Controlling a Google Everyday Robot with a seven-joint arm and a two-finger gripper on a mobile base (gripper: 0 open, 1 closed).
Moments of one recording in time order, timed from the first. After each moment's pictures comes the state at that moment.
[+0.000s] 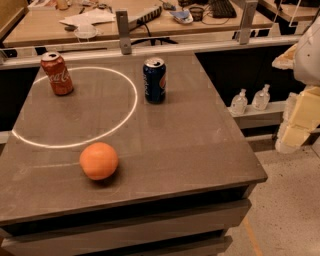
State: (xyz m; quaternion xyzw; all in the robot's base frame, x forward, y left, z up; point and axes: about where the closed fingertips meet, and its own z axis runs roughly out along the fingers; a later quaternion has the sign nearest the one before) arm 0.438 -0.217 0.976 -0.60 0.78 -0.03 0.16
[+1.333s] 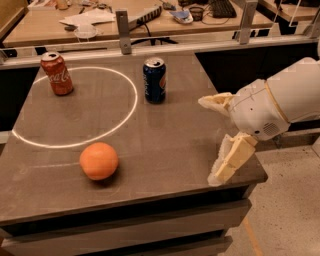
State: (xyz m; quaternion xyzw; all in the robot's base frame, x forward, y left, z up) arm 0.425 -0.091 0.900 -0.66 0.66 0.21 0.31
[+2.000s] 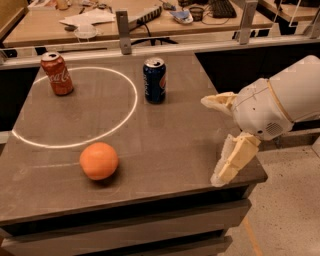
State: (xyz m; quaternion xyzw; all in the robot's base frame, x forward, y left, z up) arm 0.425 -0.096 0.901 -0.66 0.66 0.20 0.30
